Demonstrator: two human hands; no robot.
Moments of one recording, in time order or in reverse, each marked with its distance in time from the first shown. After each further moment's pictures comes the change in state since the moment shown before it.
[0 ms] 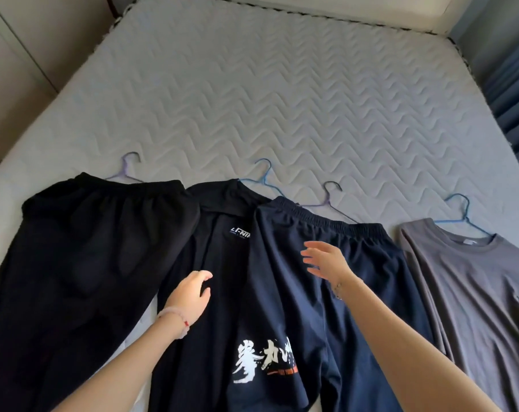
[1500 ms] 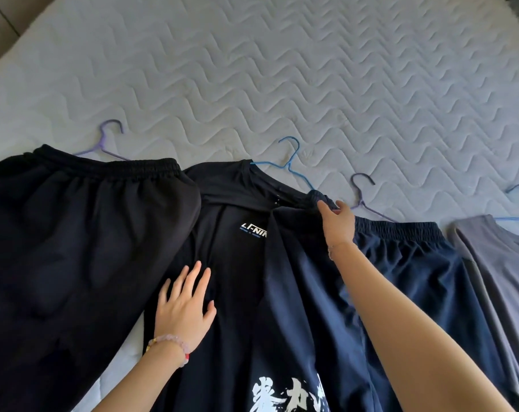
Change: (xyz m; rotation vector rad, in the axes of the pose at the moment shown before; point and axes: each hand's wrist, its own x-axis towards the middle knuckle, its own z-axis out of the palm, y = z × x) left_hand 0.060 -0.061 0.044 0.581 0.109 0.089; right_hand 0.151 -0.004 0.057 -0.139 0.469 -0.172
